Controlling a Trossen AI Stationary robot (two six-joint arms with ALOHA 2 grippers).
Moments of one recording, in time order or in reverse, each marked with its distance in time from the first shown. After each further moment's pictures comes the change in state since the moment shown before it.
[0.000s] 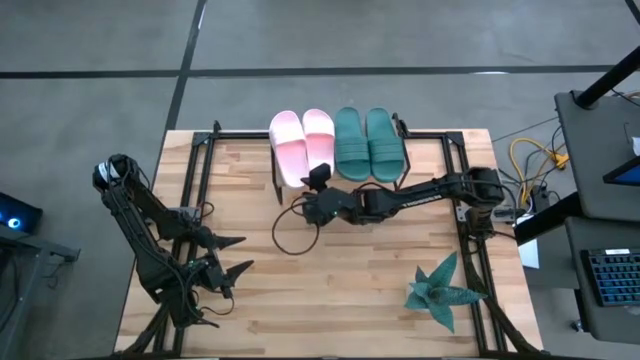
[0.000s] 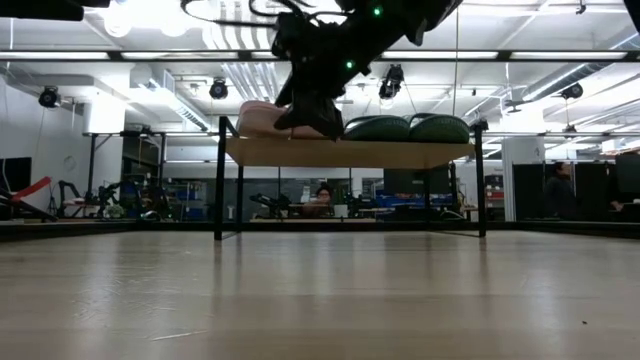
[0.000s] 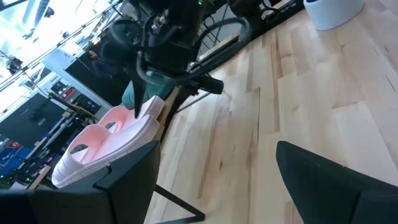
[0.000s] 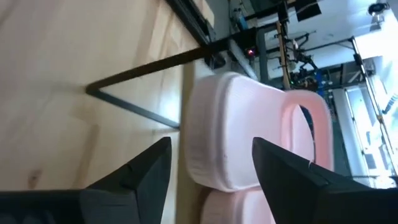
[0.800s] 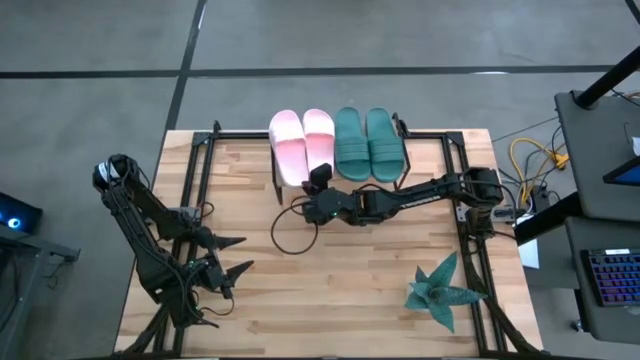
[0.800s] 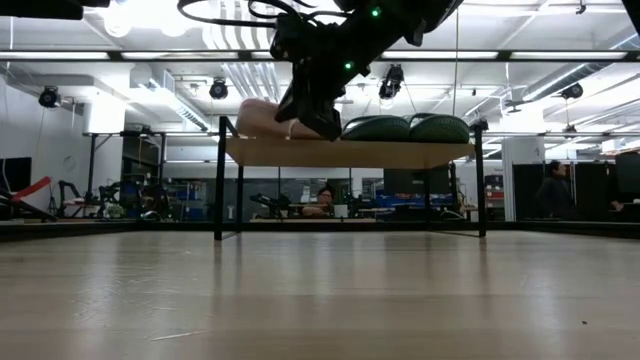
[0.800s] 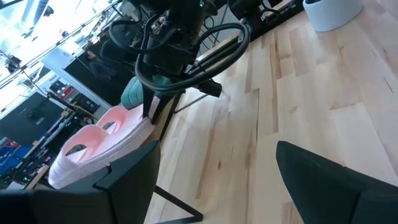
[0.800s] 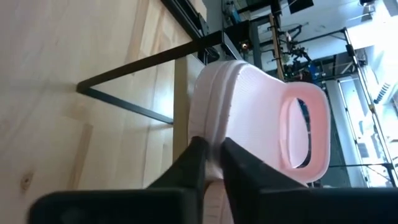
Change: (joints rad) left arm 0.000 0.000 0.000 0.010 0.000 0.001; right arm -0.010 0.008 -0.002 0.020 0.047 0.008
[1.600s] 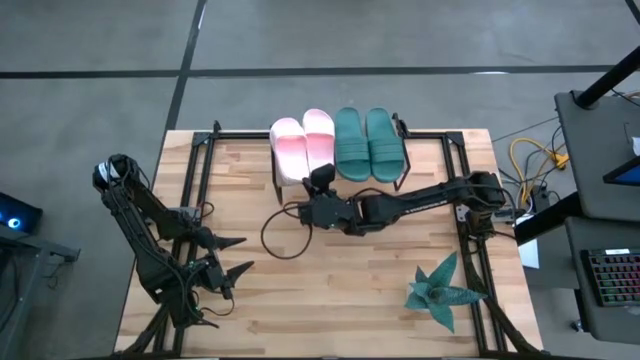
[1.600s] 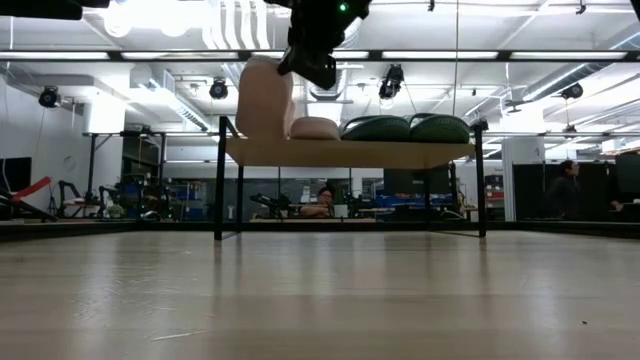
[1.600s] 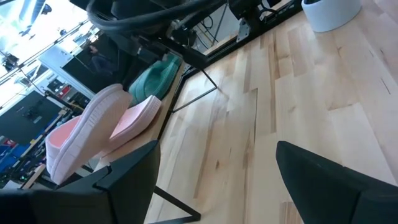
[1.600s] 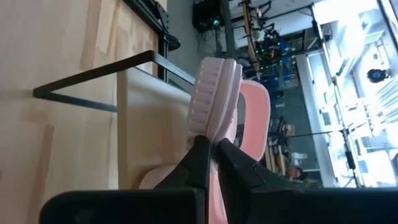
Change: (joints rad) left arm 0.000 0.000 0.000 0.008 0.005 0.000; right arm 0.092 0.000 0.203 -0.223 0.240 0.055
